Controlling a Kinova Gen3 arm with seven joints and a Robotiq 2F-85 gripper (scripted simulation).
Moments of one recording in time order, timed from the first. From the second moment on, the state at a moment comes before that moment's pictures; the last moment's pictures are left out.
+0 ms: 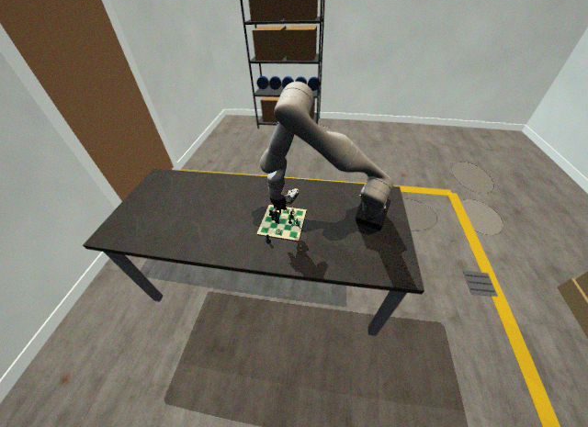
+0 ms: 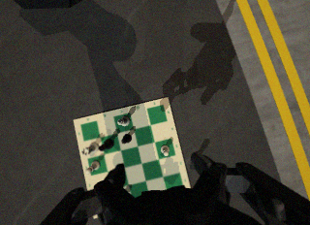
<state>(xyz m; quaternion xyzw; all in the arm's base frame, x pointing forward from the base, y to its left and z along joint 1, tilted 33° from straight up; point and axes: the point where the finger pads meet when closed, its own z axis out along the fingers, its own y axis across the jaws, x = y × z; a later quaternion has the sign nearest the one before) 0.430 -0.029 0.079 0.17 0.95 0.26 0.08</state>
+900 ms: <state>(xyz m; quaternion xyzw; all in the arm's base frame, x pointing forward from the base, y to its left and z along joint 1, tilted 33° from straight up) 0.369 -0.056 0.049 -0.10 0.95 0.23 0.16</state>
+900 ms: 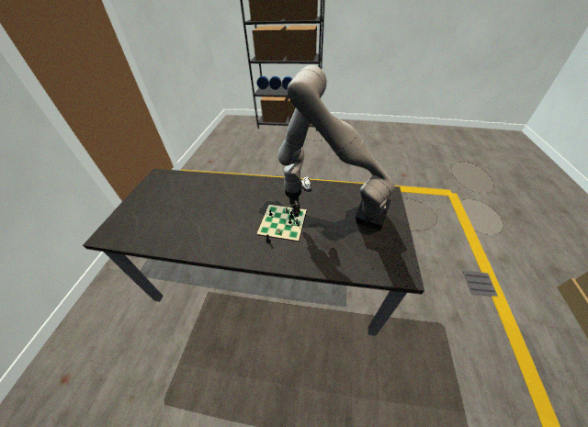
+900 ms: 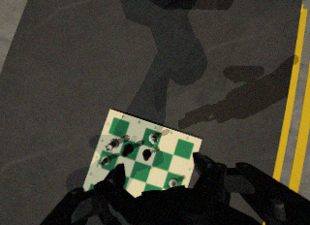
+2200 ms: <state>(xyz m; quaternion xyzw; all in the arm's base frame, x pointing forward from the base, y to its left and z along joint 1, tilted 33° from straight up) 0.357 -0.061 0.045 -0.13 0.95 0.23 0.17</state>
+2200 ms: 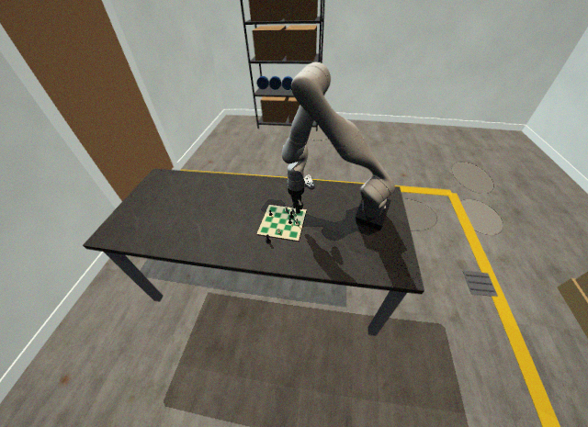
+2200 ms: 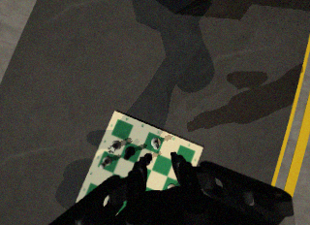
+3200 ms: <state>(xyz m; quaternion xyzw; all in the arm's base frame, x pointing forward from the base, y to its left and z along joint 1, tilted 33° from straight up) 0.358 -0.061 0.043 -0.13 0.95 0.23 0.17</state>
